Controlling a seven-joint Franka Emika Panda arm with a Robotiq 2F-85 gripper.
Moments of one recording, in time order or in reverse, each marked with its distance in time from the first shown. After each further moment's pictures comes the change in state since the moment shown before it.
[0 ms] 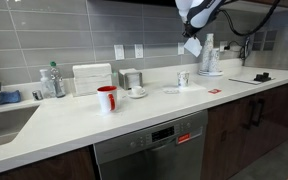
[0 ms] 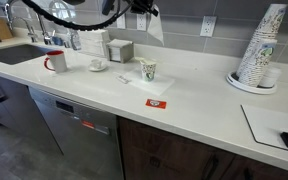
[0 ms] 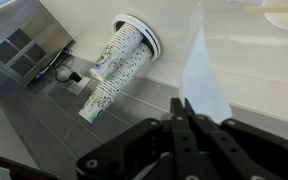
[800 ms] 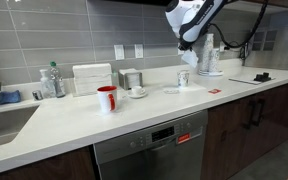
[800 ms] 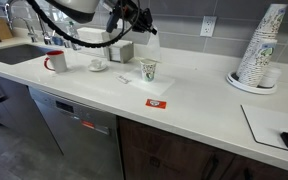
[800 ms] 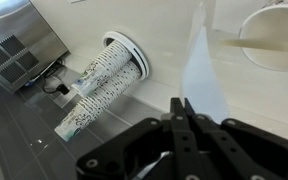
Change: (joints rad) arm 0.051 0.151 -0.016 0.072 -0.014 -0.071 0.005
